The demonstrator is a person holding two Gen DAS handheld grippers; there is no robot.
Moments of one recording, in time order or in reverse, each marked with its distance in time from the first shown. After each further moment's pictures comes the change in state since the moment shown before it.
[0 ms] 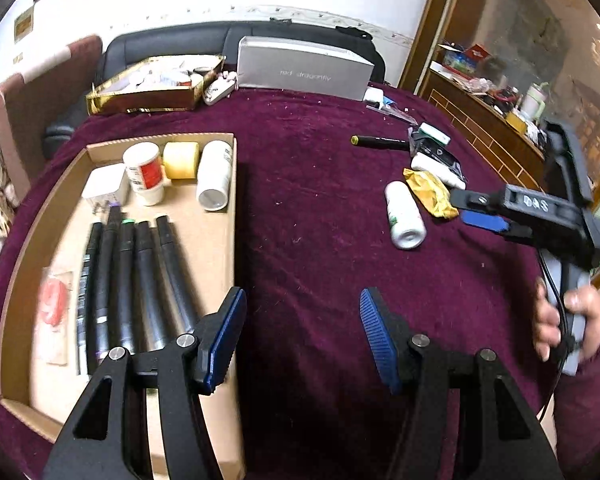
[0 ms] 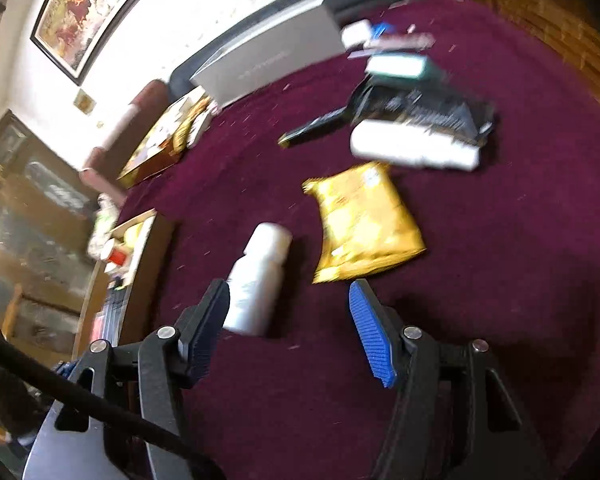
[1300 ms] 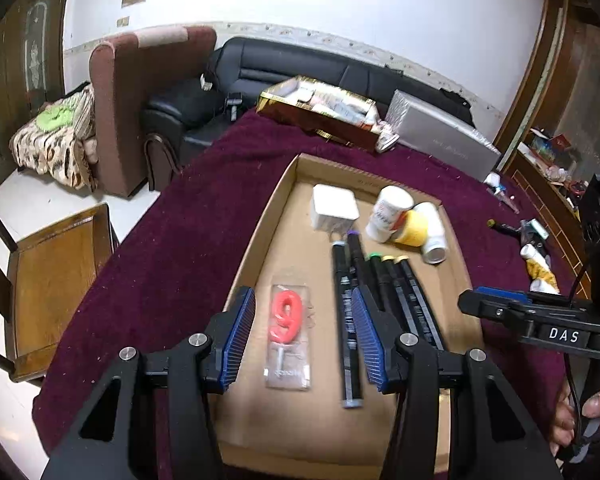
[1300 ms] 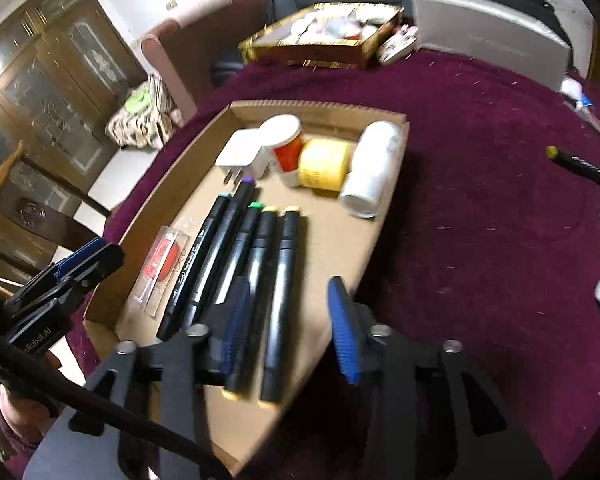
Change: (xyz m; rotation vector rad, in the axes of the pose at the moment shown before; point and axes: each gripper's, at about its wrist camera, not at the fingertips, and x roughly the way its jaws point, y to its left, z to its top) left arm -0.065 0.177 -0.019 -0.244 -0.164 0.200; right arm 0.097 0.232 -0.067 -0.408 0.197 0.017
